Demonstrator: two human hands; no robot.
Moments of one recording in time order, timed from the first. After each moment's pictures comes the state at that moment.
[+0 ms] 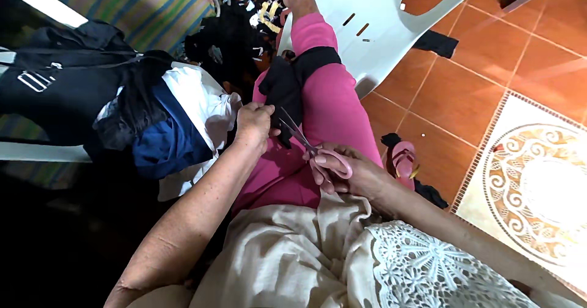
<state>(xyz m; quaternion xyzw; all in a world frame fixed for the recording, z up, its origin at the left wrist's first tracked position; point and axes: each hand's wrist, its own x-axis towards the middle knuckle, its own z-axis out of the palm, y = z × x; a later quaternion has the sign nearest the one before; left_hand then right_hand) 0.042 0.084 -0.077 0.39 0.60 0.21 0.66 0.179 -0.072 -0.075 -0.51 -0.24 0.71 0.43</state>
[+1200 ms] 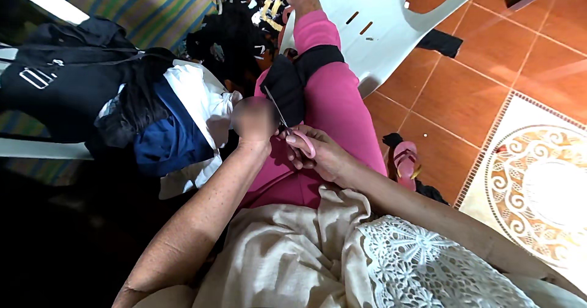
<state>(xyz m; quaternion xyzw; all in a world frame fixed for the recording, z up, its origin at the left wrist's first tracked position) 0.043 0.076 -0.079 0.39 0.62 0.26 0.63 0.150 -0.026 -0.098 -0.52 -0.23 0.68 0.47</state>
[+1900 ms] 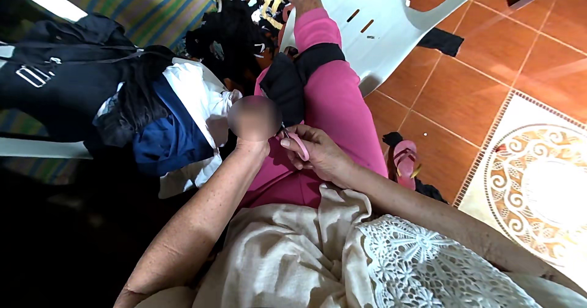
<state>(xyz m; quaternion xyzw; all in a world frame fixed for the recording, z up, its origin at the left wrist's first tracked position) 0.039 0.075 -0.084 0.38 0.62 0.27 0.63 0.144 -0.024 -0.099 -0.54 -0.24 0.66 0.47</state>
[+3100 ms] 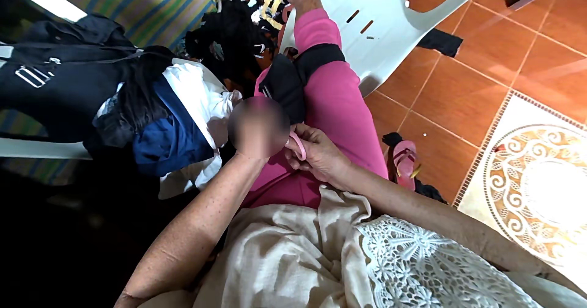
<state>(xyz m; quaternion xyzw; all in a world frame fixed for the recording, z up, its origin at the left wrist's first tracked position) 0.031 0.068 -0.083 0.43 0.59 0.24 0.64 0.138 -0.021 -0.096 -0.53 -0.20 0.67 0.48</state>
